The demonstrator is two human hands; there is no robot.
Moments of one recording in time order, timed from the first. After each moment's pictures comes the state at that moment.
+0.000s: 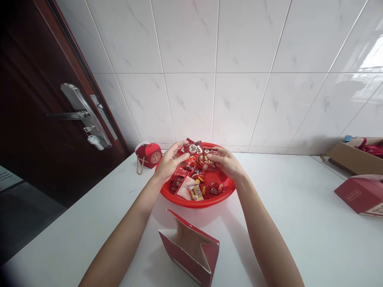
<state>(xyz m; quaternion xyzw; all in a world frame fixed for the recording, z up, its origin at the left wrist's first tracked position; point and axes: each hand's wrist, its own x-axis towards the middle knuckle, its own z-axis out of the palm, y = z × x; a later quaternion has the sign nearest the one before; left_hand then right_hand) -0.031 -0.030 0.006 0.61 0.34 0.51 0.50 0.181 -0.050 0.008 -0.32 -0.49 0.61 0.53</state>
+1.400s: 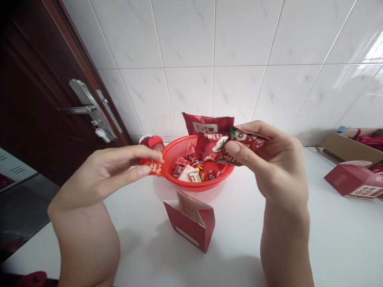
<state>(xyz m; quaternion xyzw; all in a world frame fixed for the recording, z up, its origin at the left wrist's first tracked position) -0.096 -0.171 0.099 0.80 0.32 0.41 0.29 0.187 -0.204 0.088 -0.29 -0.59 0.26 0.71</state>
